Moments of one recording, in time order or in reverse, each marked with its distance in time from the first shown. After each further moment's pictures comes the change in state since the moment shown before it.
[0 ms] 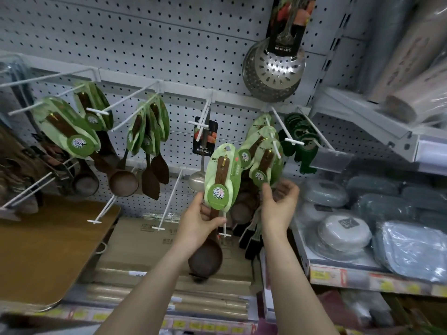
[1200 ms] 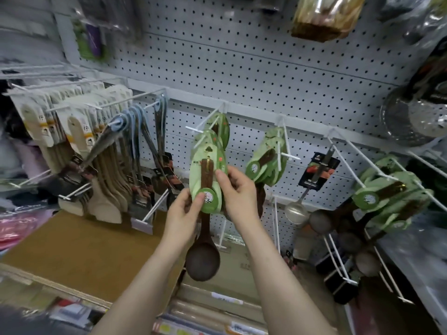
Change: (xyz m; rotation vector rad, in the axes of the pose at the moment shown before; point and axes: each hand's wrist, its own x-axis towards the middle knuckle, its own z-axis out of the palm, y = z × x) left_hand 0.008 -0.057 -0.311 -0.279 0.325 0.109; right_hand -0.212 -0.109 0.291 0.150 -0.769 -0.232
